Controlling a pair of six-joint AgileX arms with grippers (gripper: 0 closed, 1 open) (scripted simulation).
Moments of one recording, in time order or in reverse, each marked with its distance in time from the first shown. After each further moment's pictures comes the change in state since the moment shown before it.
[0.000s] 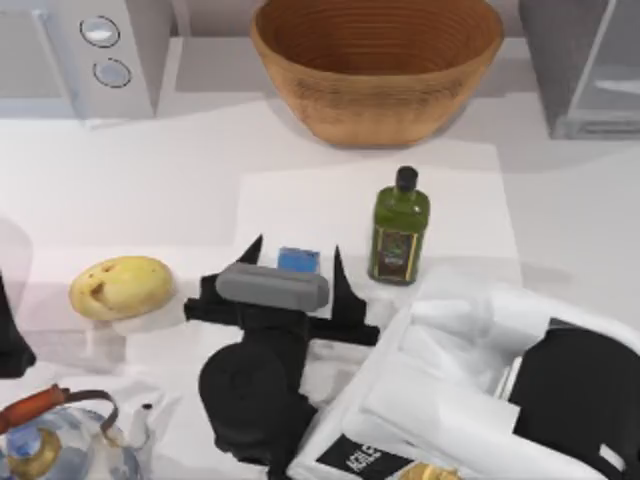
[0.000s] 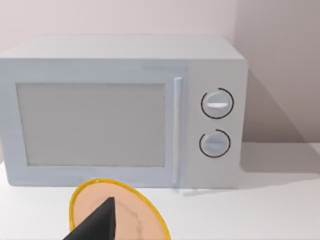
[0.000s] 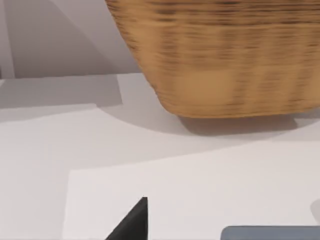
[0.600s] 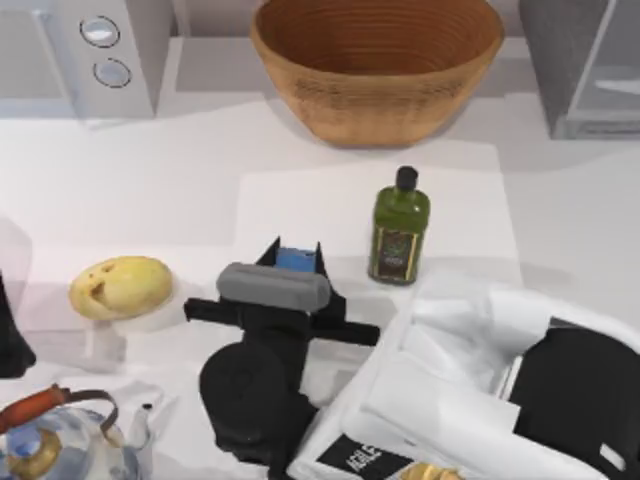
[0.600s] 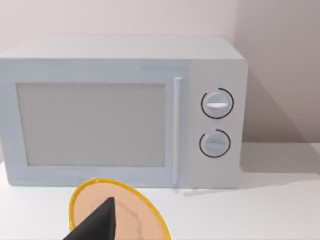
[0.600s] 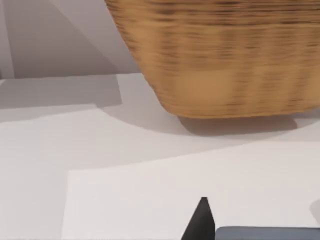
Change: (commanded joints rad) left arm 0.000 0.000 0.000 0.000 0.000 0.000; right arm 0.000 0.000 0.000 0.000 0.000 0.000
